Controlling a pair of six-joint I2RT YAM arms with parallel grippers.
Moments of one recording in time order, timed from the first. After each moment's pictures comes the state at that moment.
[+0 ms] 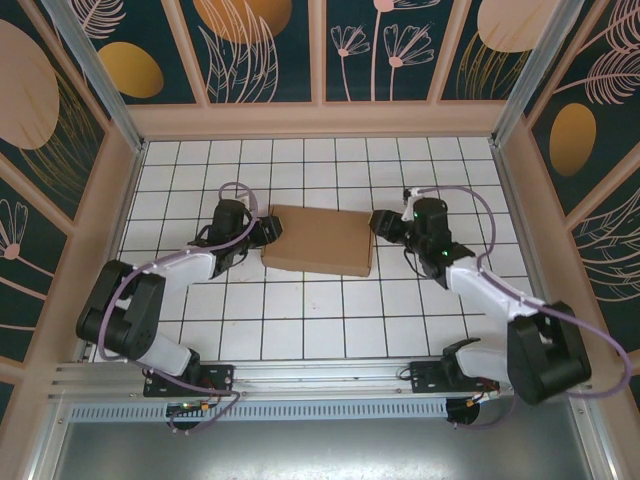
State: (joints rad) left arm -0.37 1.54 0.69 0.18 0.18 -0.61; right arm 0.38 1.26 0.65 0.08 -0.21 0.58
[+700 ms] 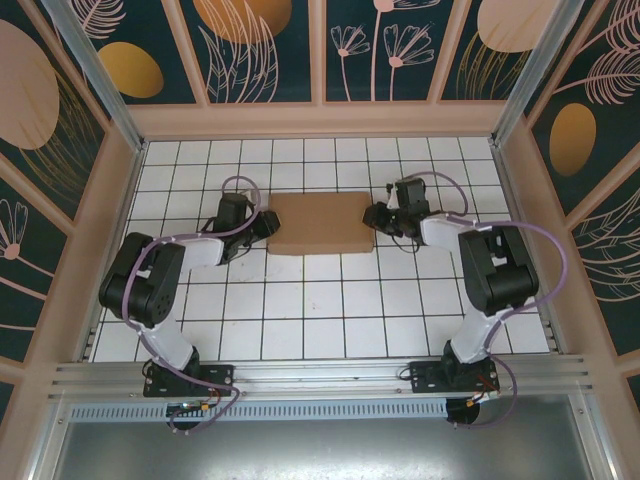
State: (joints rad) left arm -0.32 1.76 0.81 0.28 0.25 -0.67; right arm 0.29 1.80 0.97 0.01 -0.37 0.58
